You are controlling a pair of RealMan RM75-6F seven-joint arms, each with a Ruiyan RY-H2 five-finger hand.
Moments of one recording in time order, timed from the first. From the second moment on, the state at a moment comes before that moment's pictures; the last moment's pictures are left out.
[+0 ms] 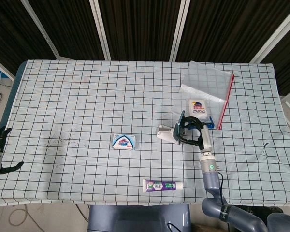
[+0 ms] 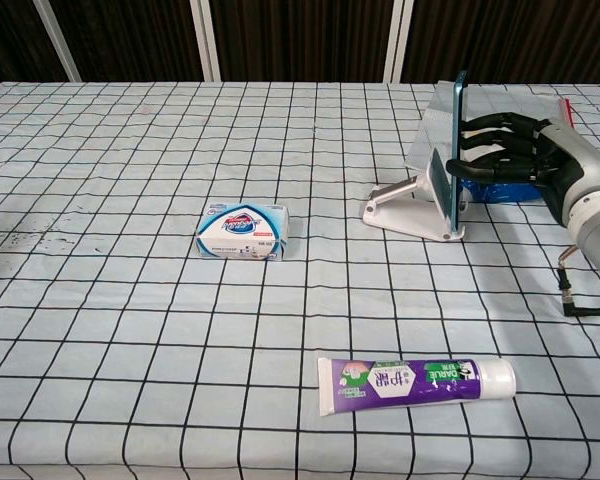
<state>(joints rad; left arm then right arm) -0.13 -1.13 -0.10 -1.65 1.31 1.39 0.06 0.49 -1.86 0.36 -1.12 -1.23 1.14 0.75</state>
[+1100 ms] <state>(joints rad) -0.12 -1.13 -0.10 -1.65 1.31 1.39 0.06 0.49 -1.87 0.34 -1.12 -1.26 1.14 0.73</state>
